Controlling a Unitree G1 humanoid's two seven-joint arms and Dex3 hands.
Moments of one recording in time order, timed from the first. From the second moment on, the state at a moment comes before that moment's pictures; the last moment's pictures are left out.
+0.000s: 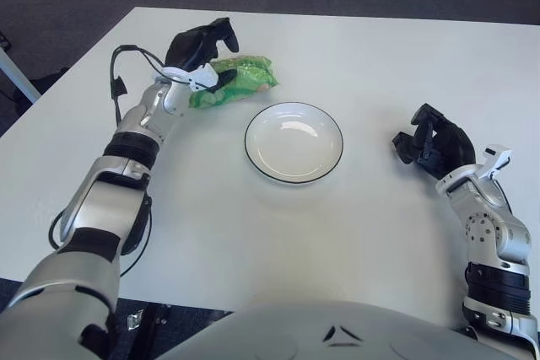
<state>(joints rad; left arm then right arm) -0.81 0.49 -0.28 0.86 0.60 -0.54 0.26 -0.02 -0.24 -0.31 -0.20 0.54 0.52 0.12</state>
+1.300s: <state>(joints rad) -1.00 0.36 -0.60 1.30 0.88 -0.24 0.47 -0.02 -0.24 -0.31 -0.20 0.54 0.52 0.12</state>
